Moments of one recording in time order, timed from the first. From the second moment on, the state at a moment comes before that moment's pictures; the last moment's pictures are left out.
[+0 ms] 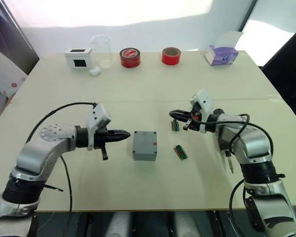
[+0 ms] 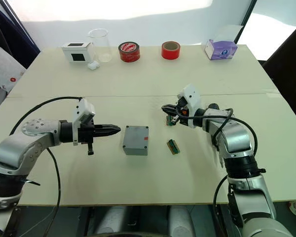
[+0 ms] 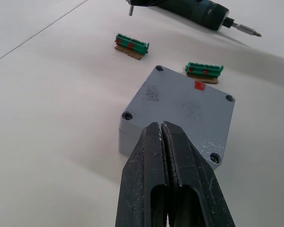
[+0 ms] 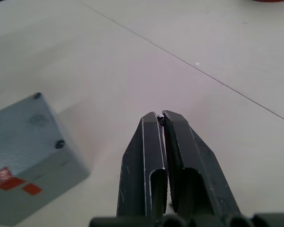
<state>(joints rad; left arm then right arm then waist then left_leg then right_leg) -0.38 0.76 -0.02 -0.31 -0.54 0.73 -1.00 -0.54 -0.51 0.04 -0.15 0.36 0.71 0.82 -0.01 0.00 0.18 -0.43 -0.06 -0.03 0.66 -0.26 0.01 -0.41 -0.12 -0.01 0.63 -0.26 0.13</state>
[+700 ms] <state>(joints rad) -0.36 0.77 -0.02 -0.35 -0.56 0.76 -0.96 -0.45 -0.48 0.13 -0.30 0.41 0.76 0.77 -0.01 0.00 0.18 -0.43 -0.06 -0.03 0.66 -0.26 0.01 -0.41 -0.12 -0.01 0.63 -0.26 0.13</state>
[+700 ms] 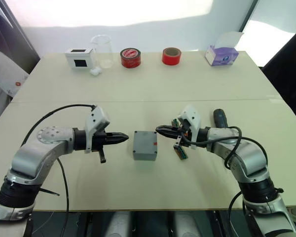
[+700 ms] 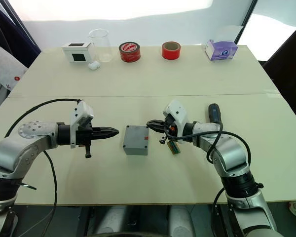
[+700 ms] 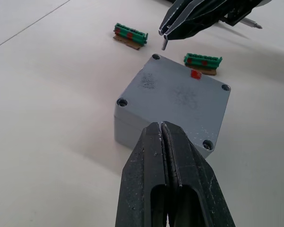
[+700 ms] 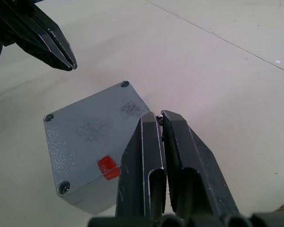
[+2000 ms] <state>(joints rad) -0.37 0.76 -0.02 -0.36 -0.58 0.77 -0.93 -0.47 -0.50 0.16 -0.24 0.38 0.74 0.78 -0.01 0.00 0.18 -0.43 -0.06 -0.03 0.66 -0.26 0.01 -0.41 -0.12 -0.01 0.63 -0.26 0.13</state>
